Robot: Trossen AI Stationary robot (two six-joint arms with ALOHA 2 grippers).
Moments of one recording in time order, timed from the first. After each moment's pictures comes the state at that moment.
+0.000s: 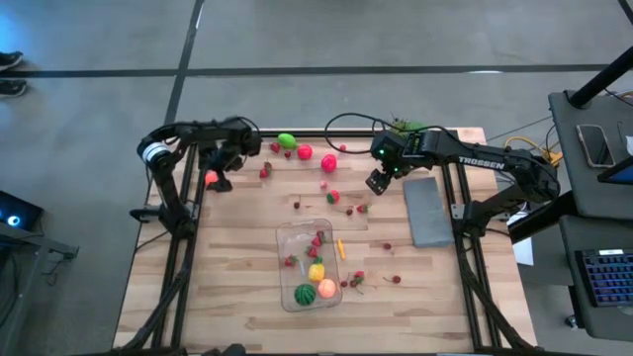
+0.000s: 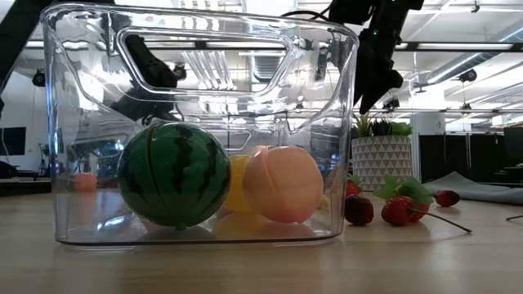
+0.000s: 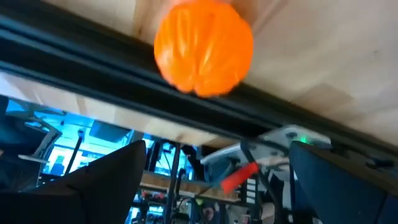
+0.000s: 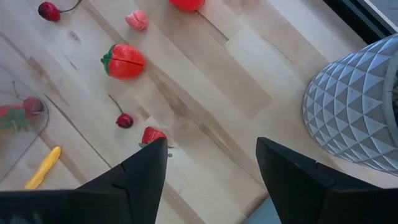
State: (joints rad) left arm 0.83 1.80 1.08 -1.48 -0.38 0.19; right arm -0.34 1.41 1.22 -0.98 0.10 0.39
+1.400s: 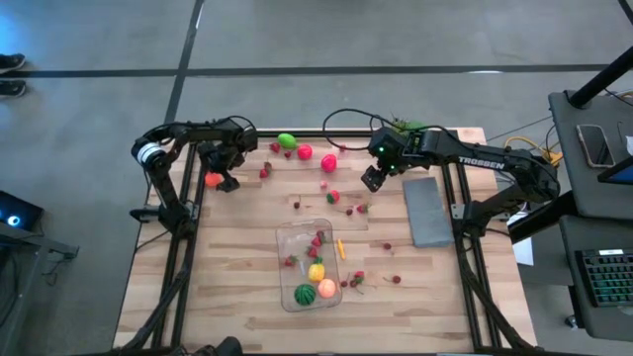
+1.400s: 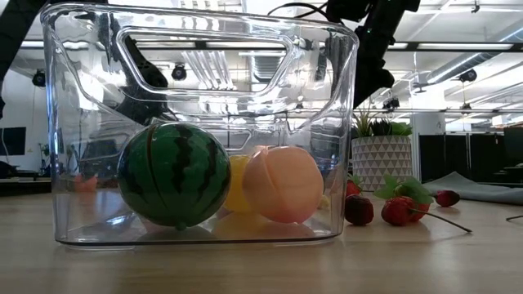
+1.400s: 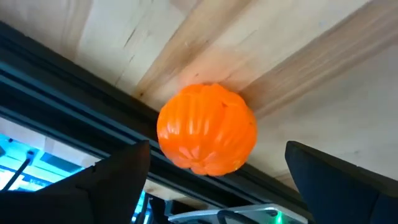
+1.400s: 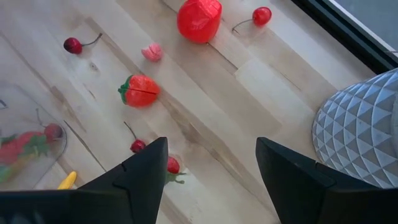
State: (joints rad) left arm 0.89 1.77 1.00 -1.24 -0.30 0.11; right arm -0.34 1.41 1.22 -0.88 0.11 0.39
